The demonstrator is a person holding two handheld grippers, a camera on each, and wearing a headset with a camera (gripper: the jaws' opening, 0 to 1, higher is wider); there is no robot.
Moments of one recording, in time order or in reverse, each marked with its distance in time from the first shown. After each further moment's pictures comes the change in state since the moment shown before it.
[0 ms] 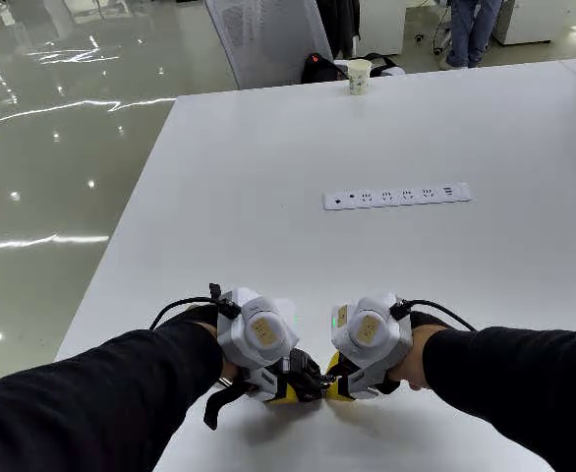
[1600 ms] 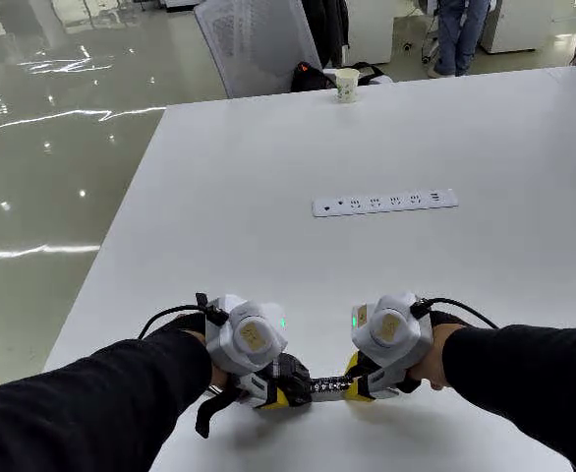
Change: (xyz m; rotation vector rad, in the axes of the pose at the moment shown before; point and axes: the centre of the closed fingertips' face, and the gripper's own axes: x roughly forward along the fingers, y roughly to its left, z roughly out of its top) left arm 0.001 0.002 -0.001 -0.032 -0.006 0.015; right arm -0.026 -0.008 -0.035 0.017 0.029 -0.019
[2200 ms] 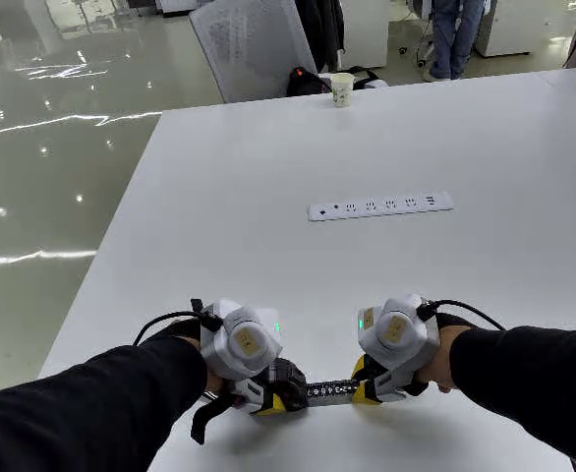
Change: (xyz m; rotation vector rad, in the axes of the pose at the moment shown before) left arm 0.000 -0.001 0.001 -0.003 -0.001 -0.001; right arm -0.006 -0.001 -0.011 0.003 0.013 -0.001
